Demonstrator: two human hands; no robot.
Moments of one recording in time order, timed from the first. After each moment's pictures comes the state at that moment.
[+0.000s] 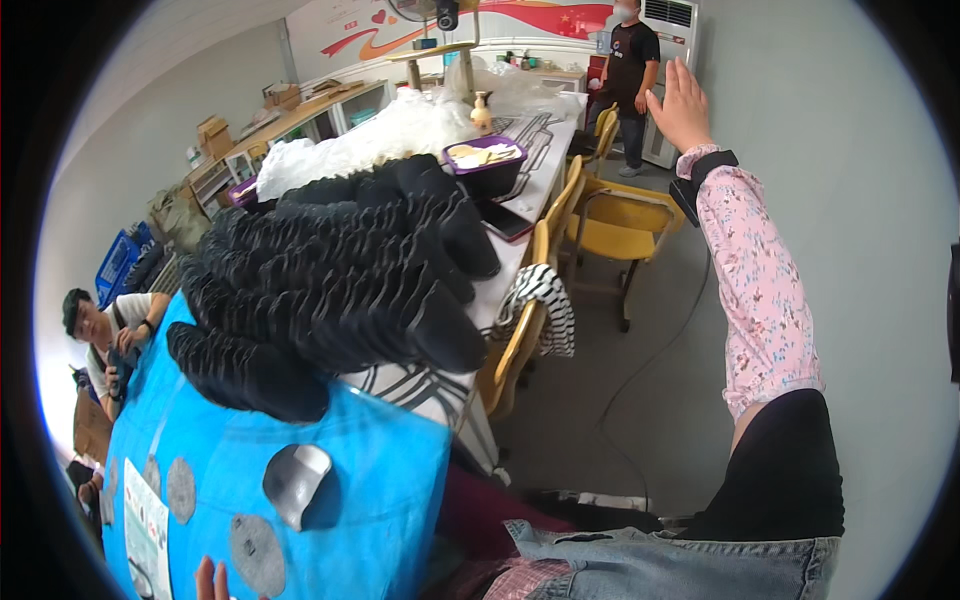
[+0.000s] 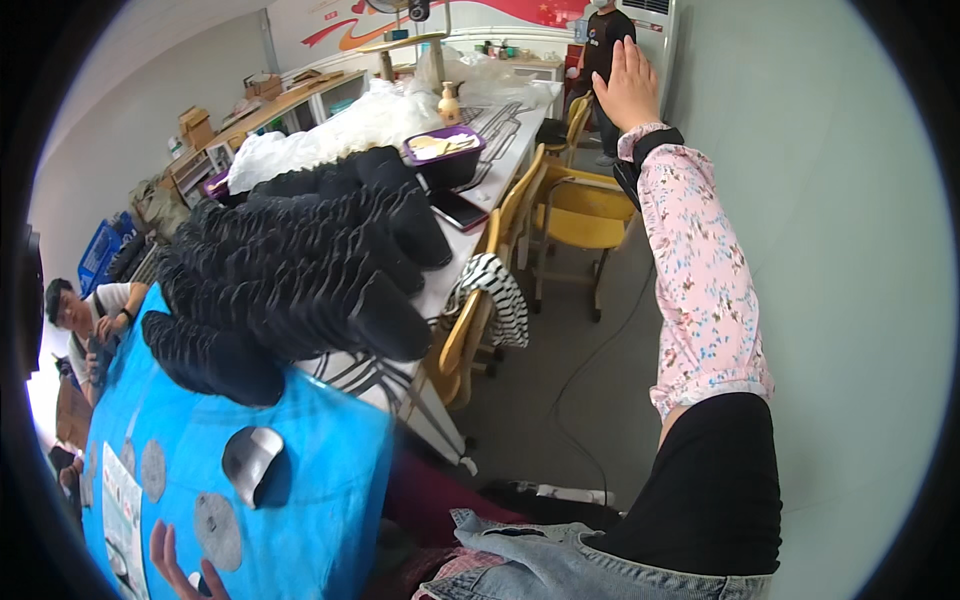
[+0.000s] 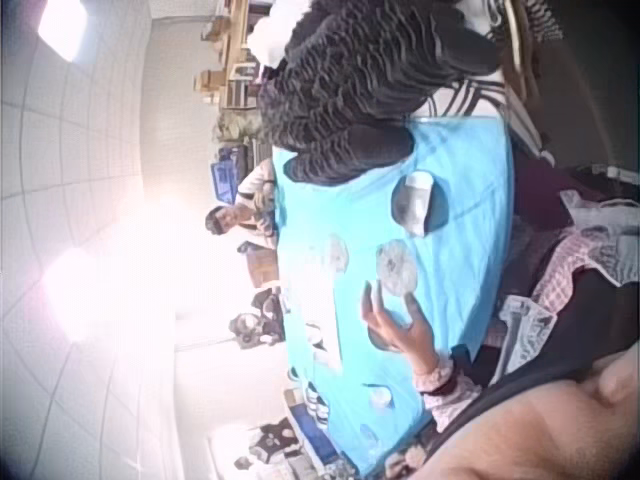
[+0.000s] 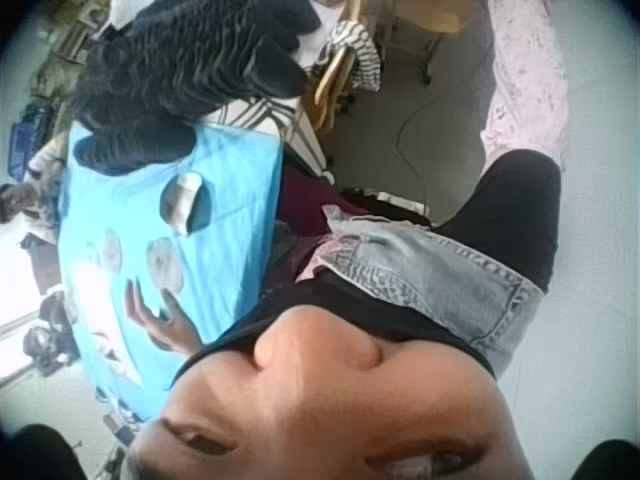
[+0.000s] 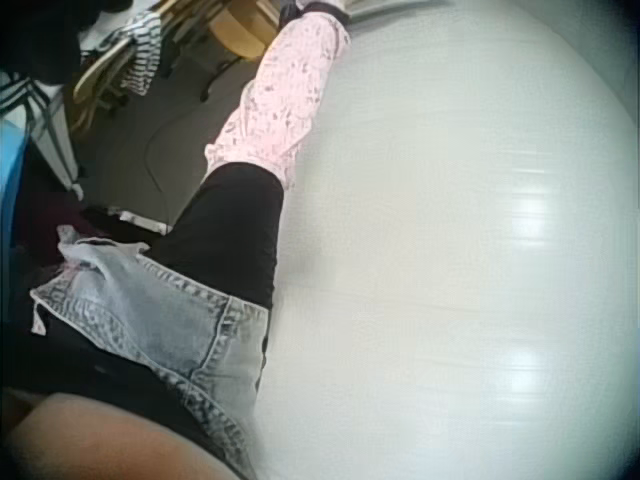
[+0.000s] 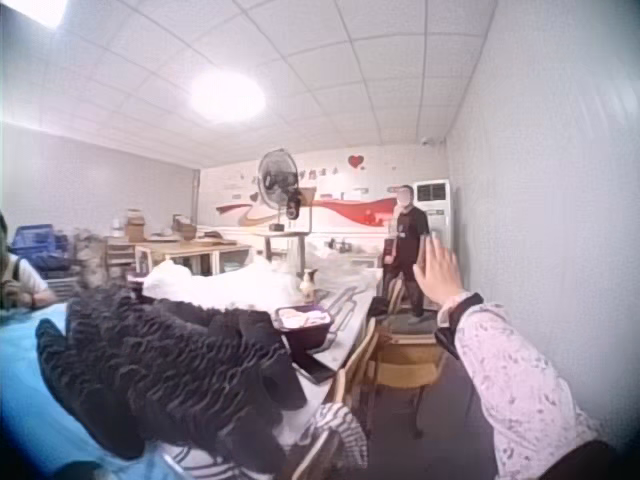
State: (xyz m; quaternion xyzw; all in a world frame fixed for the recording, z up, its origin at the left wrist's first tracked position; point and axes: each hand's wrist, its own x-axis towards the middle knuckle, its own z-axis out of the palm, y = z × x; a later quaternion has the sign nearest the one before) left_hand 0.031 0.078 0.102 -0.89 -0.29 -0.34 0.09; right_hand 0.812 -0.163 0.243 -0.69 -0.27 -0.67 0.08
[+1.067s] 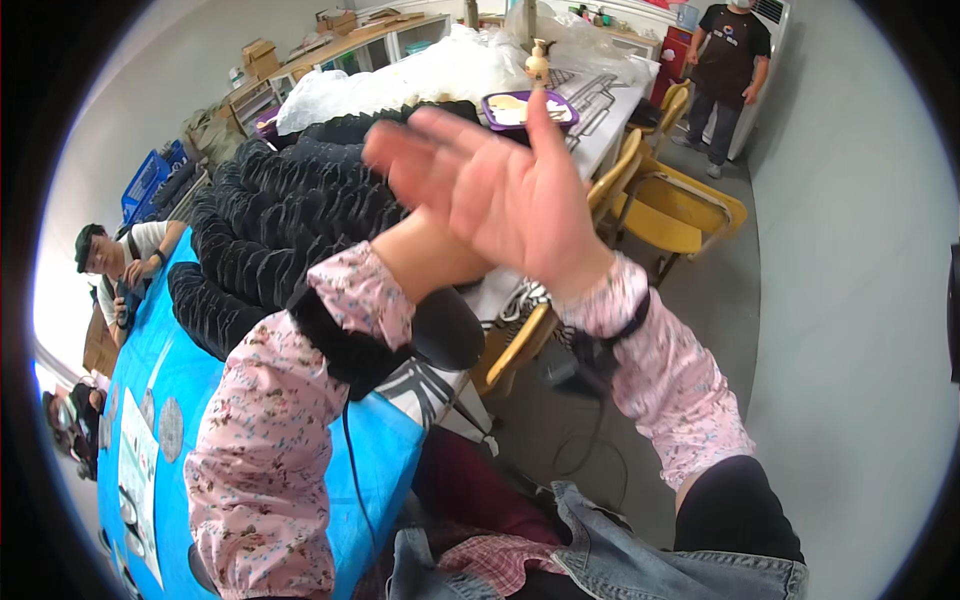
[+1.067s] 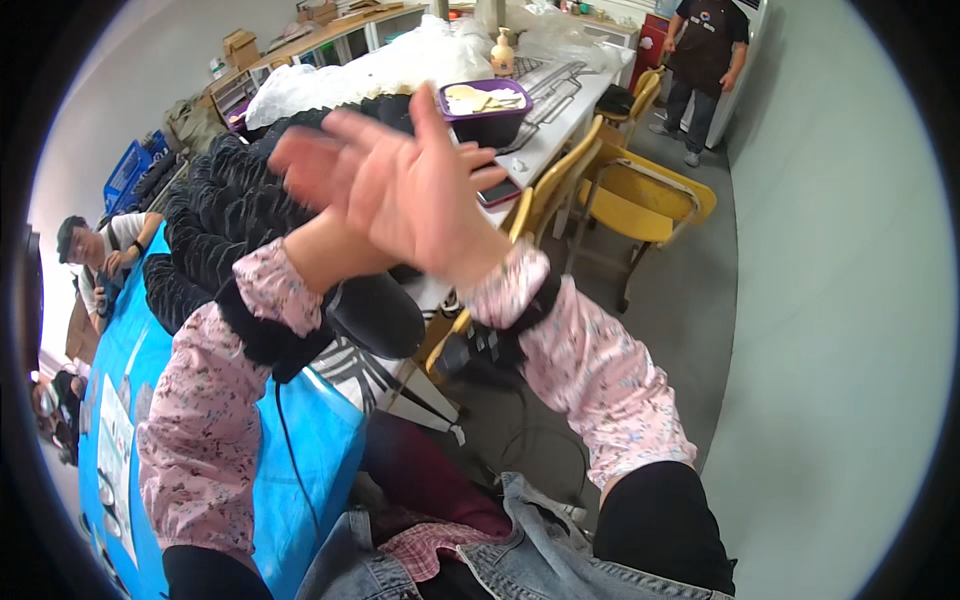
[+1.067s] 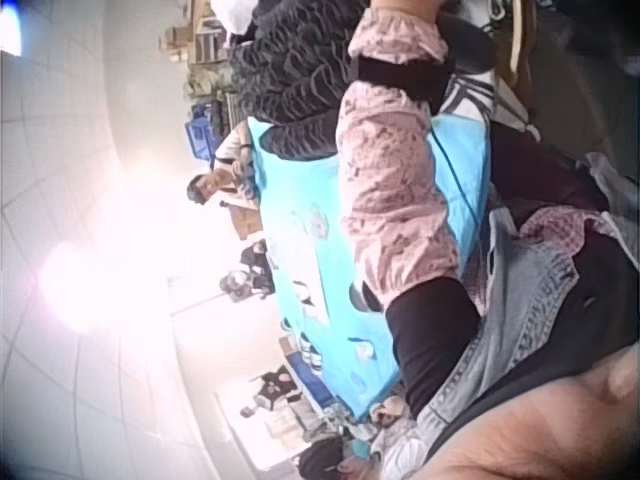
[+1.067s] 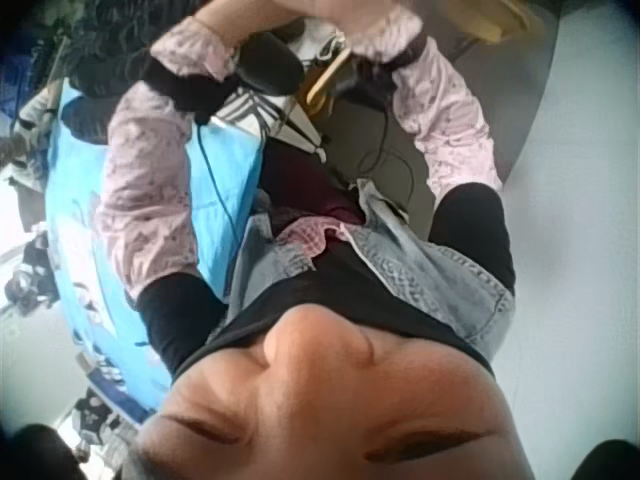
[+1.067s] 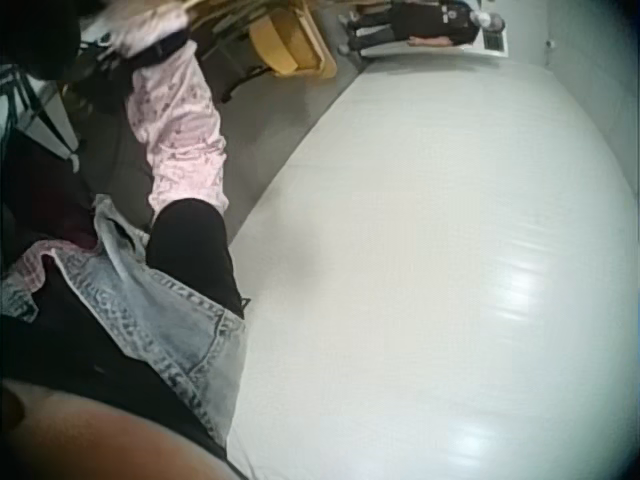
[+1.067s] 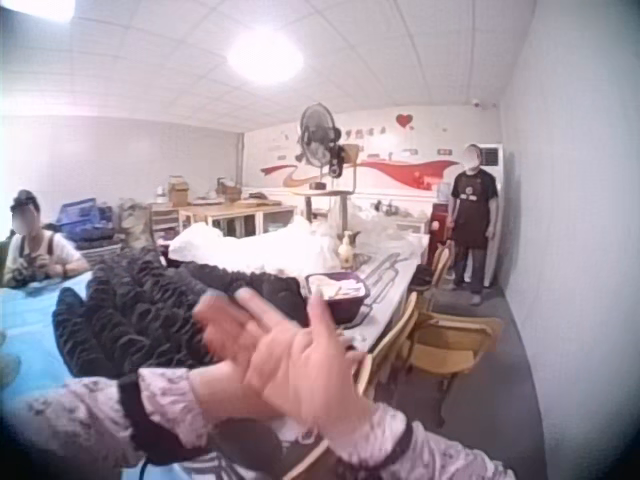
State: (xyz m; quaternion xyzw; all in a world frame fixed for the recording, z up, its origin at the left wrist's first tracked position) left_hand 0.528 0.084 0.136 -0.79 0.00 -0.34 -0.51; right_hand 0.582 -0.002 0.185 0.05 0.37 -0.55 -0.75
